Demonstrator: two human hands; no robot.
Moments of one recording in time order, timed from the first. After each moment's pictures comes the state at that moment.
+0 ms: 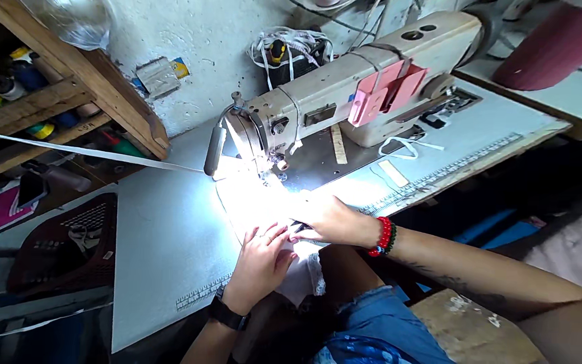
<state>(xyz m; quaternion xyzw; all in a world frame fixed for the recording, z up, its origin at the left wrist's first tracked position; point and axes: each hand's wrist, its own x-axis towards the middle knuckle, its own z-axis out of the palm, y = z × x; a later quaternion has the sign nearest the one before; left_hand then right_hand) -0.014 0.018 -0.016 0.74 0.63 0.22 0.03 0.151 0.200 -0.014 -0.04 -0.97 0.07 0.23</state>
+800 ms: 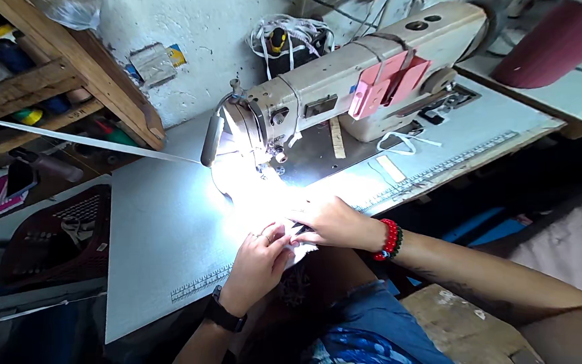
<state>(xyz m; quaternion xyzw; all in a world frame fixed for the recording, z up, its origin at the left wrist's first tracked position) -0.005 0.006 -0.017 0.73 0.64 0.24 0.06 0.165 0.189 -0.012 -0.04 -0.98 0.06 0.18</state>
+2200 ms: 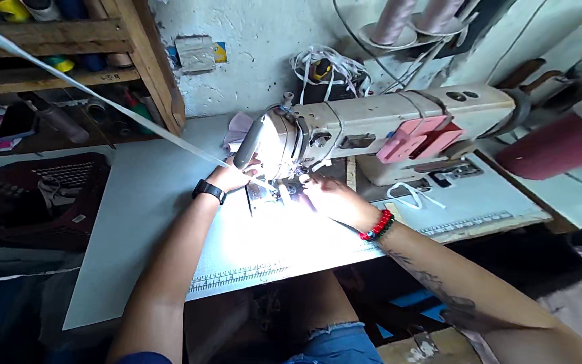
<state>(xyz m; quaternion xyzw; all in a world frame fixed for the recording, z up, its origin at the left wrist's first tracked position) -0.187 0.177 -0.017 0.68 0.67 0.27 0.08 0.111 0.266 0.023 -0.21 -0.97 0.07 0.06</state>
